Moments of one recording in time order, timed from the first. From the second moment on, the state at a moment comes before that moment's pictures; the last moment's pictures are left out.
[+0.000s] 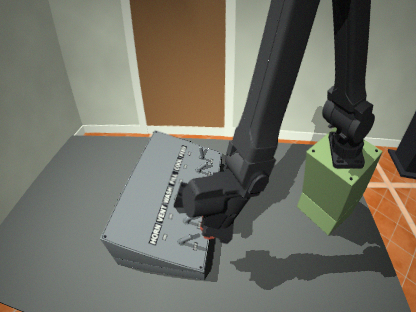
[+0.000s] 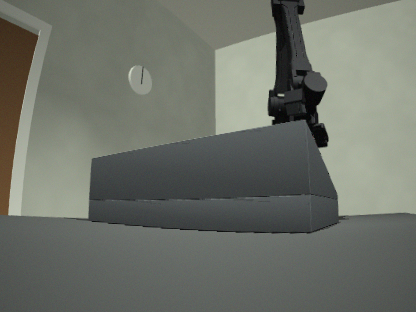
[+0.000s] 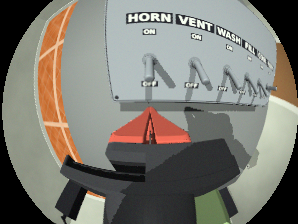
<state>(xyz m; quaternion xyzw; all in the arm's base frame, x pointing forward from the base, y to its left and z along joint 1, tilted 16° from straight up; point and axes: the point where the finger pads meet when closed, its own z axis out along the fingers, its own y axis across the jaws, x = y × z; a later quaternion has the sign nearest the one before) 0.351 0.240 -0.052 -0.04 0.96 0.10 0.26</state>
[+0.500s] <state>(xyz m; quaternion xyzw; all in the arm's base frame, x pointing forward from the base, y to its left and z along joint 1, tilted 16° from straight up) 0.363 0.245 -0.070 -0.04 0.96 0.10 0.26</state>
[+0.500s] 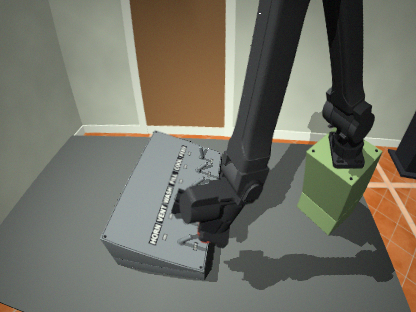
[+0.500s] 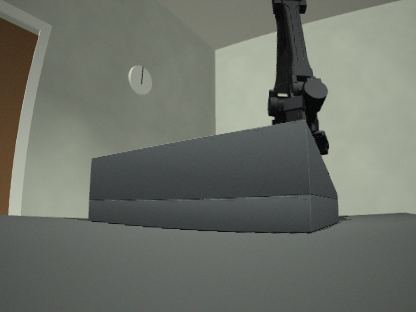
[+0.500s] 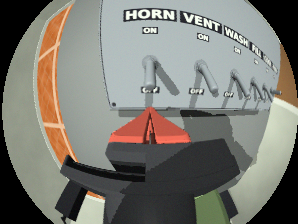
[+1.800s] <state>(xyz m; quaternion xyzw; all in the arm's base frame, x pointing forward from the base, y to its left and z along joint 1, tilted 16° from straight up) 0.363 0.245 -0.071 -0.04 0.96 0.10 0.26</state>
